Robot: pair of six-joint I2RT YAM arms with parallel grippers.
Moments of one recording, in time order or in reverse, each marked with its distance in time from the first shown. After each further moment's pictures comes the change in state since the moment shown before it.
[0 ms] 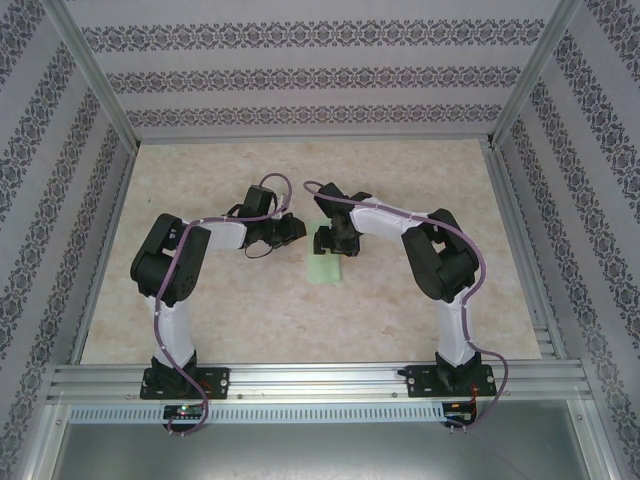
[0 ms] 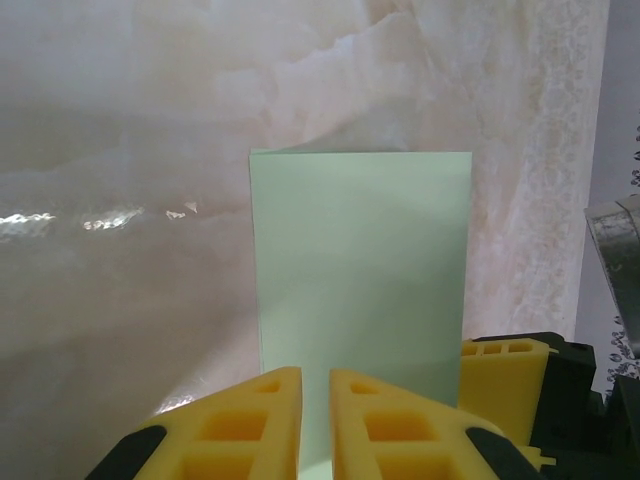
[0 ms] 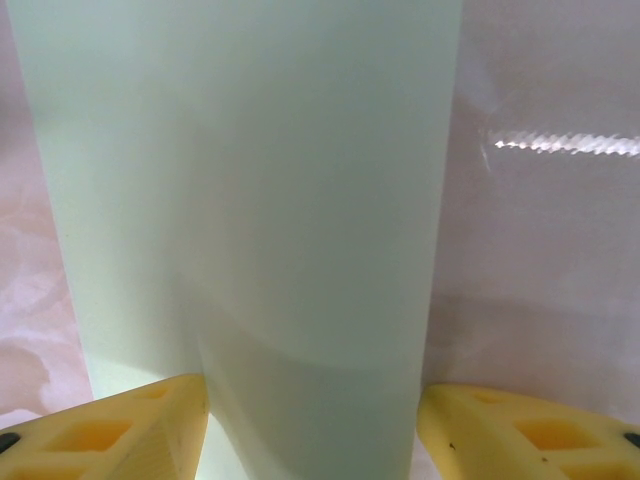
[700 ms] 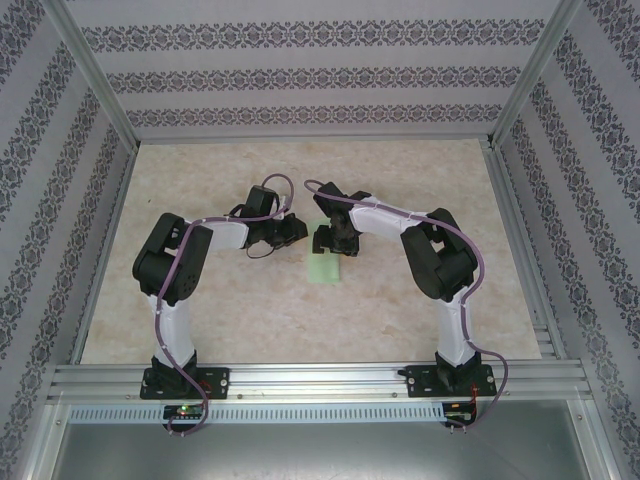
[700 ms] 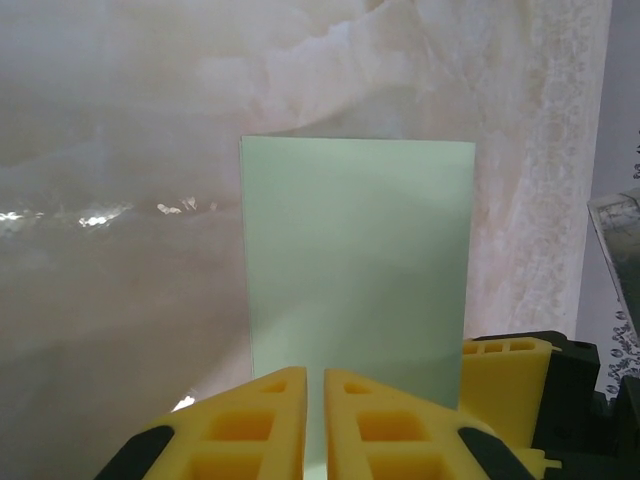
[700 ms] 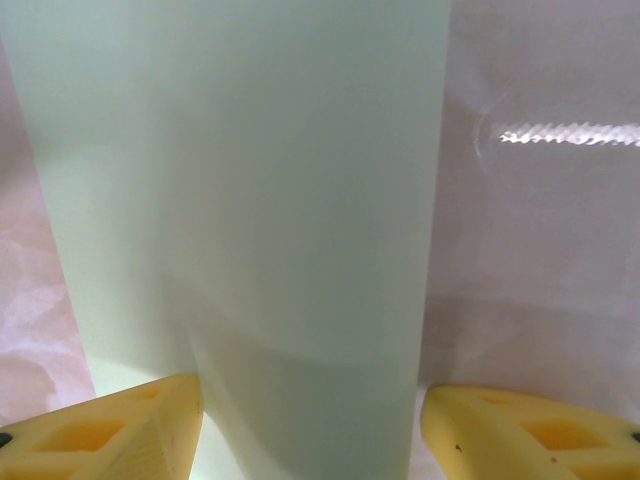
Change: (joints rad) left arm -0.010 0.015 0.011 0.000 0.004 0.000; right arm 0.000 0.010 0.012 -0.010 -0.003 0.029
